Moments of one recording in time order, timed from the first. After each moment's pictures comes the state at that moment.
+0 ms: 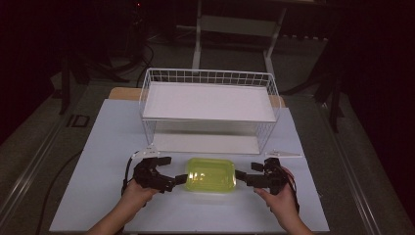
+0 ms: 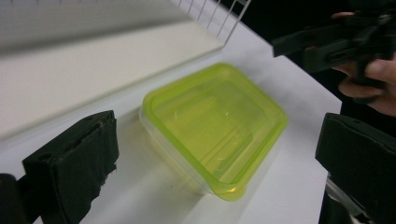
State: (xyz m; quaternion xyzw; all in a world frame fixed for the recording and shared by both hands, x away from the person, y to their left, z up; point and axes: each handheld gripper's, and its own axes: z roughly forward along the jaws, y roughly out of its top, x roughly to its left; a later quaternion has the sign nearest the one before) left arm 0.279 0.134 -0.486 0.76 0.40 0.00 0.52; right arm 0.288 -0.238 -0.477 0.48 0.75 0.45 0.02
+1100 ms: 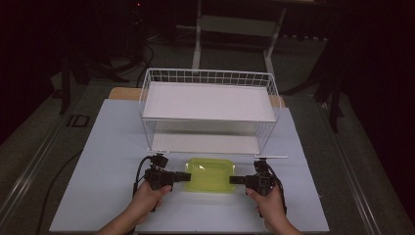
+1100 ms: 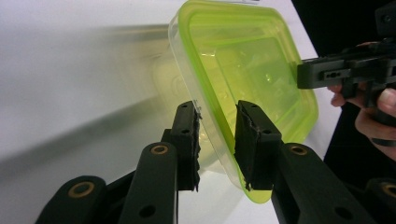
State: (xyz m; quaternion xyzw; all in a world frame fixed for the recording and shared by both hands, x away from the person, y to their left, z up) left arm 0.296 0.118 -0.524 0.73 0.51 -0.13 0.44; right arm 0.299 -0.221 -0.511 0.57 0.71 0.39 -0.12
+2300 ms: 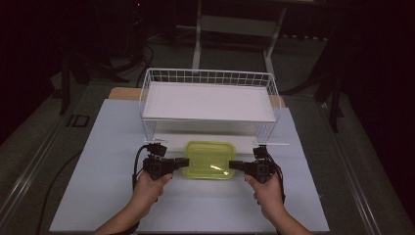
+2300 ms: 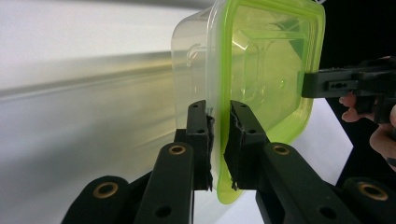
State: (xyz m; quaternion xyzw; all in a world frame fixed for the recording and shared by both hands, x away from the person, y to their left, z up) left arm 0.303 0.117 -0.479 0.71 0.52 -0.04 0.47; right arm 0.314 -0.207 -0.468 0.55 0.72 0.42 -0.05
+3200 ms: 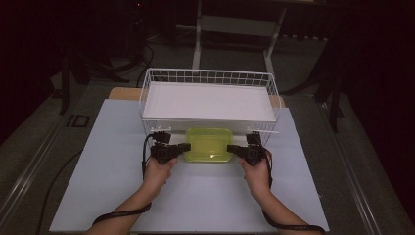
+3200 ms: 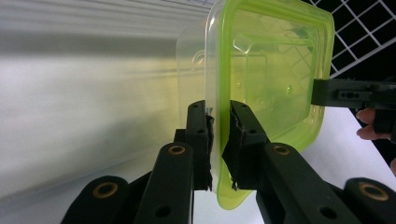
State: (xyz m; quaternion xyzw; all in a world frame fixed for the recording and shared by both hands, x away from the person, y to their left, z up) left arm 0.360 0.112 -0.510 0.69 0.54 0.00 0.48; right arm 0.370 -0.193 -0.490 0.57 0.71 0.41 0.02
